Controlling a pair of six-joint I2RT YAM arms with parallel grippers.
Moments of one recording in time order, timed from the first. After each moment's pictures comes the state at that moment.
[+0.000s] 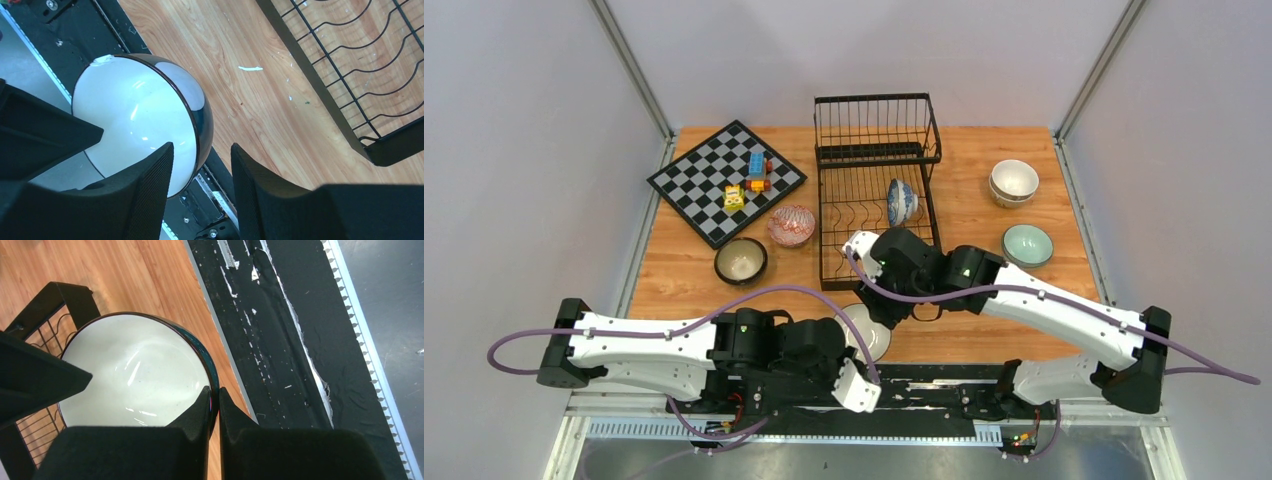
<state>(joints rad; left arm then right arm) -1.52 1.04 0.88 -0.63 -0.01 0.59 1.11 1.23 1.23 -0.89 -0.03 0.14</state>
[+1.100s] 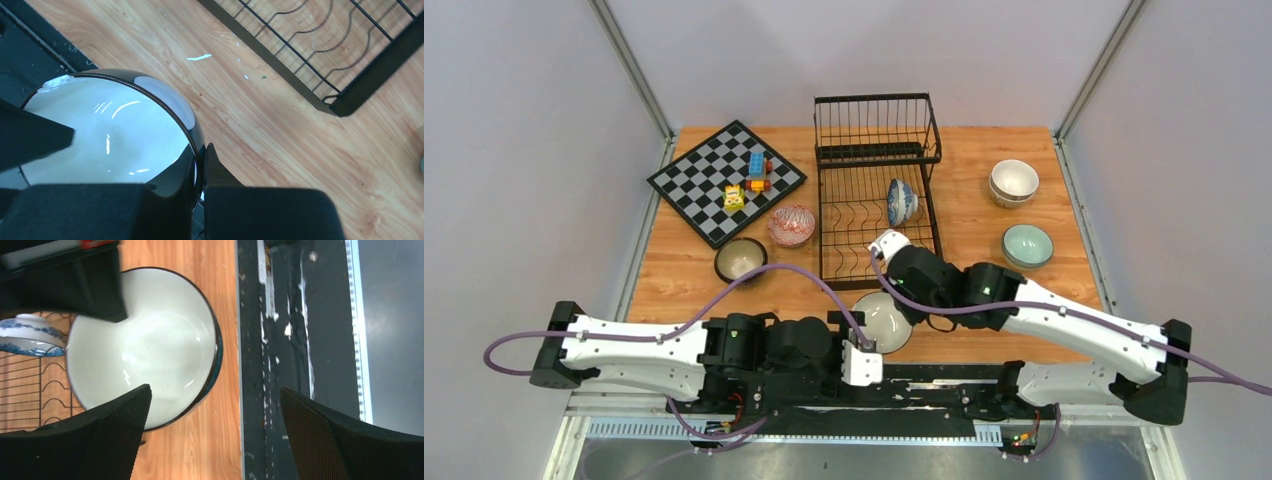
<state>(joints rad) -1.54 0.98 0.80 -0.41 -0.15 0.33 1.14 1.14 1.11 -0.88 0.22 0.26</state>
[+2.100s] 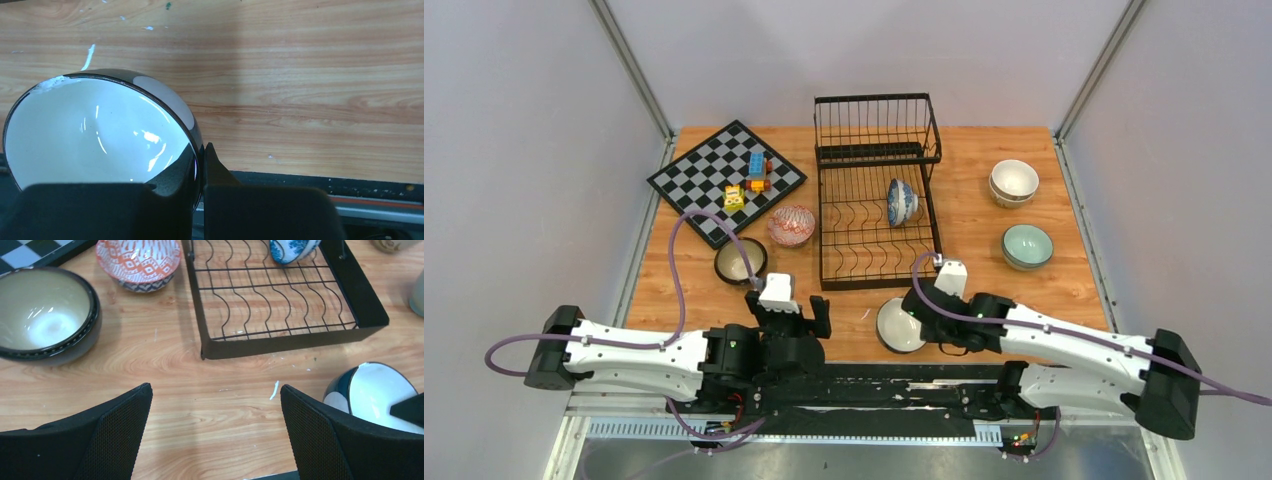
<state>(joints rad) -1.54 0.89 0.59 -0.52 -1.21 -0.99 1.09 0.97 0.66 -0.80 0.43 1.02</state>
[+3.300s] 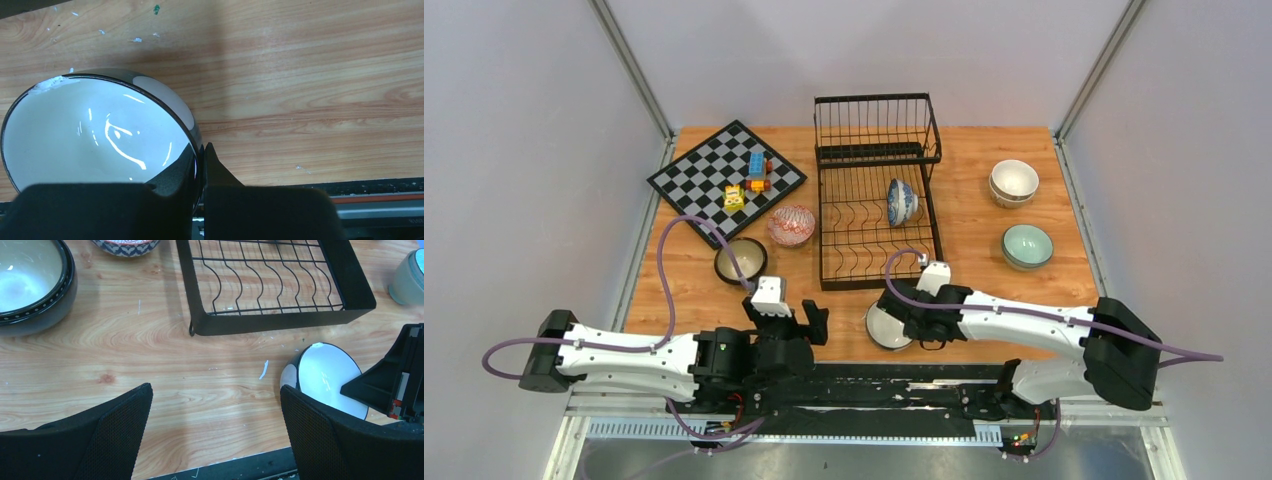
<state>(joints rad) -1.54 0.80 0.52 -0.55 -1.12 -1.13 1.09 1.27 0.73 -0.75 0.44 1.19</state>
